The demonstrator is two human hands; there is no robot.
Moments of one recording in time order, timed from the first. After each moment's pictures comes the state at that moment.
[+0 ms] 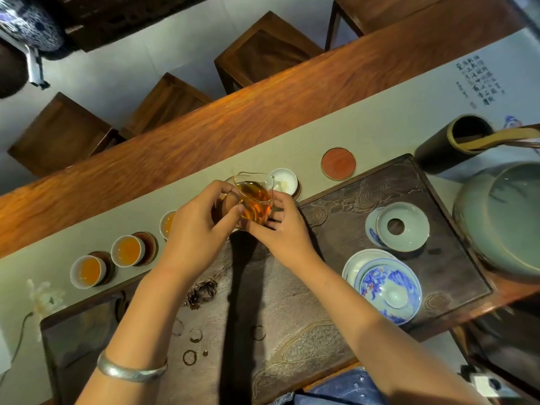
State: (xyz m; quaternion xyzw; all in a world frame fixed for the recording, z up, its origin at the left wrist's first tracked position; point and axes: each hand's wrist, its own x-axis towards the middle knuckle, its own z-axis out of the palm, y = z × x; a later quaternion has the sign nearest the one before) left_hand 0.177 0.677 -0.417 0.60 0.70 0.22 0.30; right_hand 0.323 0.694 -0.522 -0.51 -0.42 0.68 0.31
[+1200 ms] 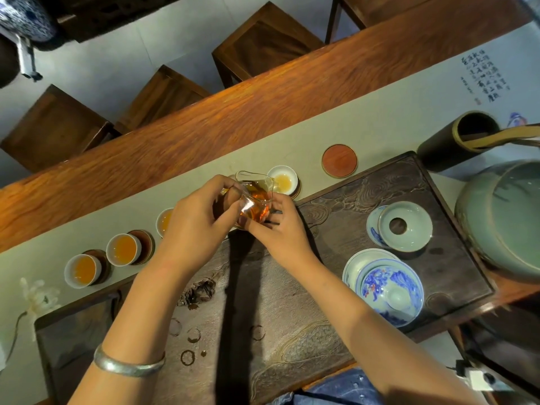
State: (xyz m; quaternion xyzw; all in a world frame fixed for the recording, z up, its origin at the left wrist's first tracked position) left_hand 0.172 0.686 -0.422 0.62 0.69 0.19 0.30; right_hand 0.319 0.692 -0.528 -0.52 -0.39 0.69 0.31
